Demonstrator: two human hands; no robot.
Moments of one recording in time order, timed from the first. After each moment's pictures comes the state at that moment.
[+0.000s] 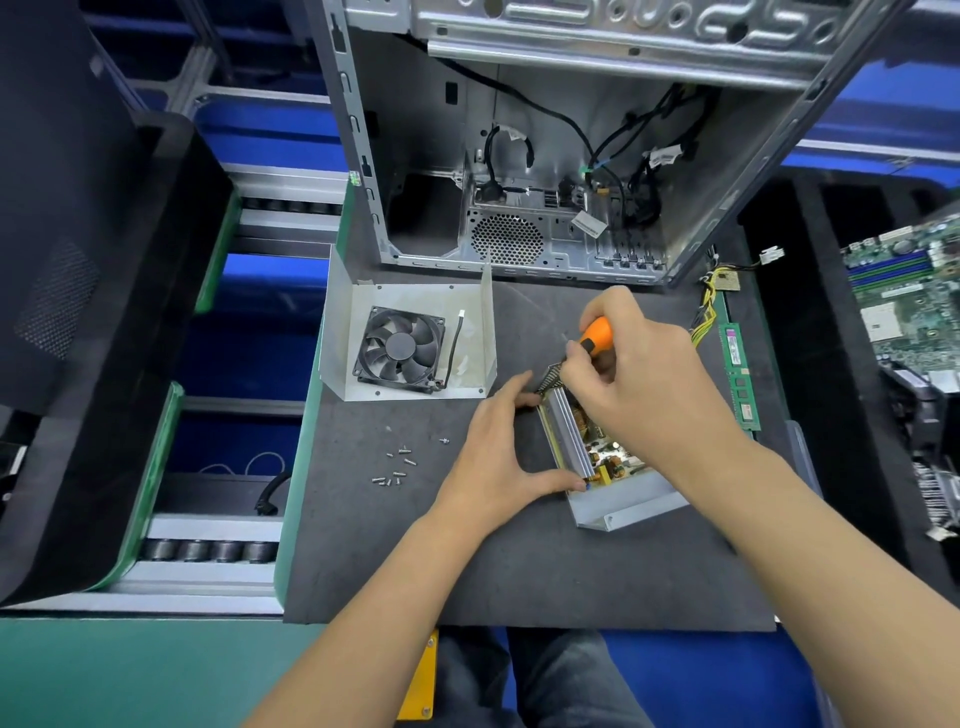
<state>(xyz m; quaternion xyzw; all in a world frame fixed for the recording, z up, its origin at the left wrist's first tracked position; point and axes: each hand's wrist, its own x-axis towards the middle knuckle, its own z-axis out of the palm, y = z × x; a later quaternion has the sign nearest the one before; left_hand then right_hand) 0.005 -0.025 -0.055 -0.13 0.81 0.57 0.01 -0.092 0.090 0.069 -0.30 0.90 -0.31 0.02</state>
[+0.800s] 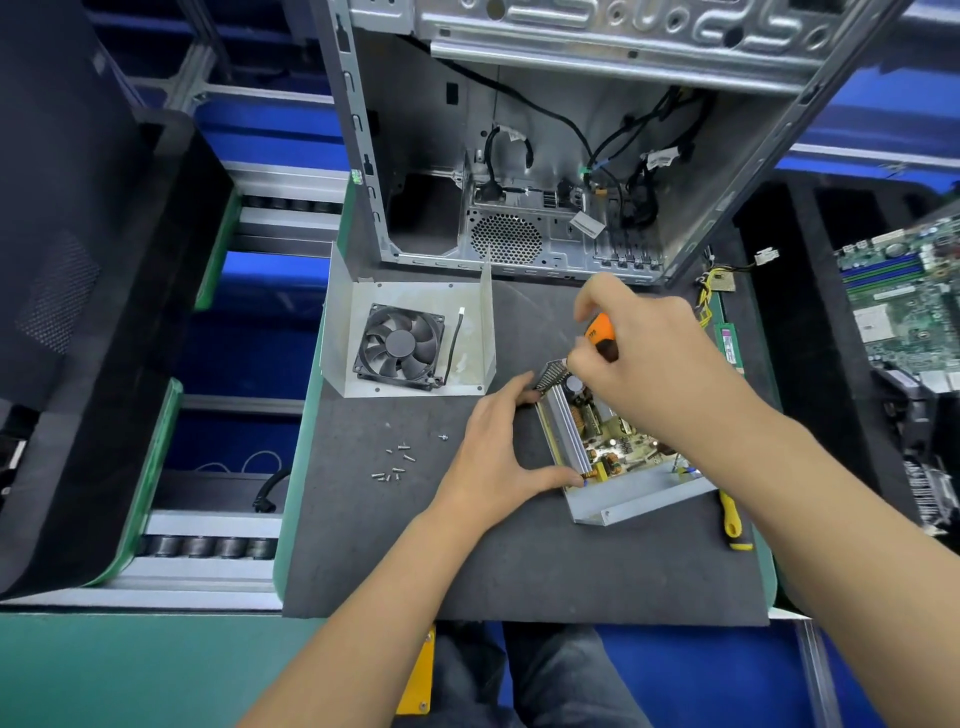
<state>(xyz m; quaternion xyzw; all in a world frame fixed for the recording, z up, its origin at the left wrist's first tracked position) 0.008 -0.023 -0.055 -0.12 0.82 0.56 0.00 -0.103 0.088 0.090 -0.30 0.93 -0.20 0.08</state>
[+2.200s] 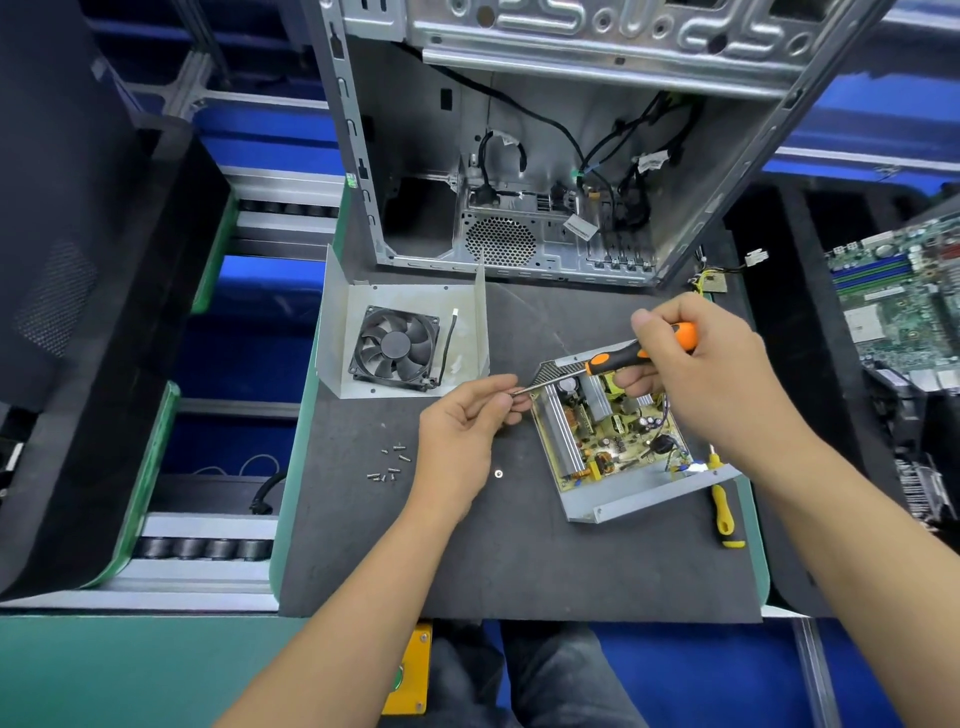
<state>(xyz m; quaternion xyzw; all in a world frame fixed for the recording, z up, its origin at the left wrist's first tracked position) 0.001 -0.030 -0.037 -0.25 0.54 0.79 -0.11 -0.102 0.122 0.093 -0.05 0.87 -0.46 0.15</state>
